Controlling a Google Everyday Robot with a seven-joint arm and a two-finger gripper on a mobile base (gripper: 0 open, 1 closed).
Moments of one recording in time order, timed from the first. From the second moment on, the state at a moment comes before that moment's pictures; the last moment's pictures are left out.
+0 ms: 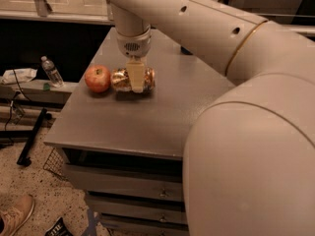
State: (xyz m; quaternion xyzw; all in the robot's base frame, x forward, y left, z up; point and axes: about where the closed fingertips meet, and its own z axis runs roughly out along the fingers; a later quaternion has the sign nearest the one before) arm 0.642 0.045 0.860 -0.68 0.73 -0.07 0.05
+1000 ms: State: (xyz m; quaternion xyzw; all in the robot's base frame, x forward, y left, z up) arm 0.649 0.051 0.856 -0.68 0.73 -0.07 0.06
